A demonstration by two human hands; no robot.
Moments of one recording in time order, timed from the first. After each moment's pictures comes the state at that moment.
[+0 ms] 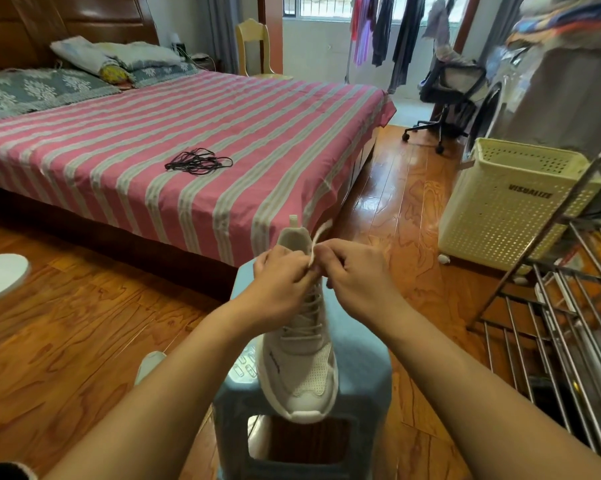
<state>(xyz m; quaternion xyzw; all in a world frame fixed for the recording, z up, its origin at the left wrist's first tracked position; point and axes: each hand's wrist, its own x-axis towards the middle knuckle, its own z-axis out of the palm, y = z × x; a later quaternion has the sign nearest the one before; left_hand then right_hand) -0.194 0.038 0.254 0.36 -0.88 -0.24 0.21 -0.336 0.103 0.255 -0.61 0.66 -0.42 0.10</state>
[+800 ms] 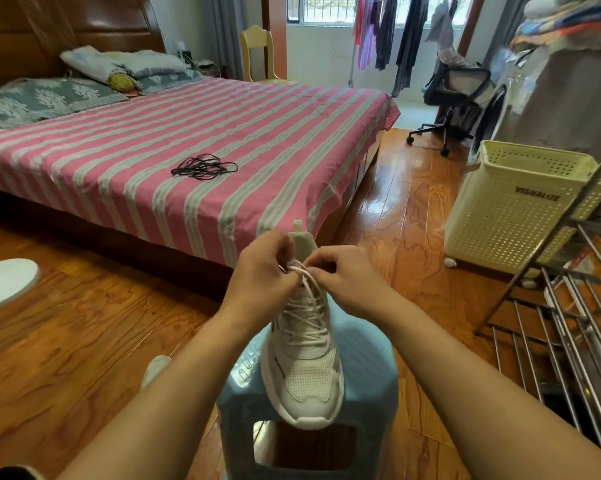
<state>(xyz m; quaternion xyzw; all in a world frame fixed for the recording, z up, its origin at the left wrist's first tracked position) -0.175 0.032 0.253 0.37 -0.80 -0.24 0.41 -0.339 0.079 0.252 -0.64 0.64 -0.37 0.20</state>
